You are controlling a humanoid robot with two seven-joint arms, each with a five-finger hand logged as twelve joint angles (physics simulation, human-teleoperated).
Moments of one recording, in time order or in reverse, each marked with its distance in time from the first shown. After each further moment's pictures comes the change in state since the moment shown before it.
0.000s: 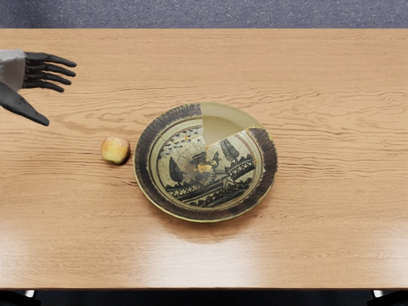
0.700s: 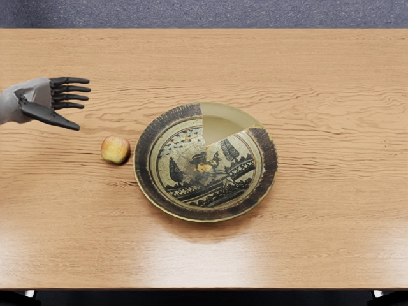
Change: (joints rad) left arm 0.311 -0.373 -0.332 0.415 0.075 0.000 0.001; right arm 0.000 0.000 0.000 0.001 0.000 0.000 0.002
